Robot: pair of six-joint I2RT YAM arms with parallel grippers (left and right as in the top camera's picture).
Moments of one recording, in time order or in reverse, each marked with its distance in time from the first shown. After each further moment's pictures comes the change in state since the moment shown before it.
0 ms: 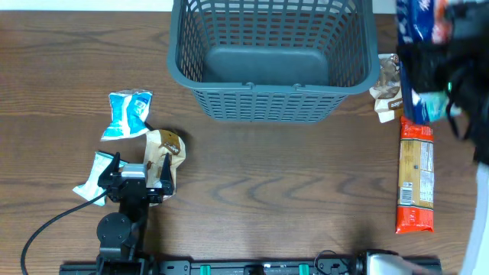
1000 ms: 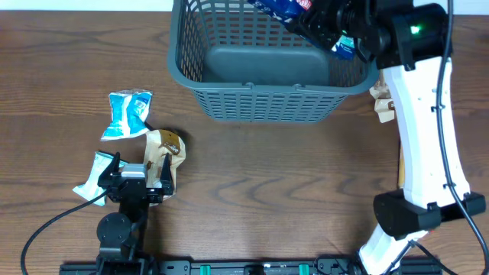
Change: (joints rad) left arm 0.000 0.000 0.000 0.000 0.000 0.000; right arm 0.311 0.488 0.345 0.048 -0.183 -0.511
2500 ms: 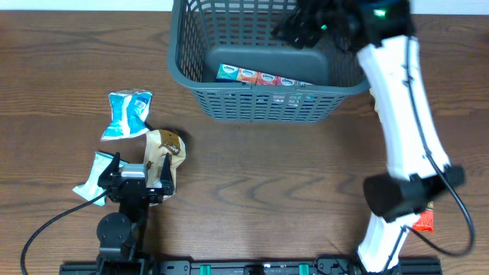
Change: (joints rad) left arm 0.000 0.000 0.000 0.000 0.000 0.000; right arm -0.007 0.078 0.008 0.059 0.048 0.169
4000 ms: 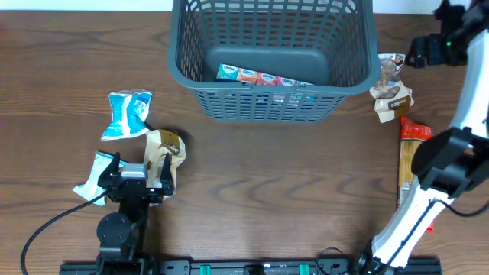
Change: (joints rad) left arm 0.000 0.000 0.000 0.000 0.000 0.000; right arm -0.597 0.310 0.031 -0.245 0.190 0.107
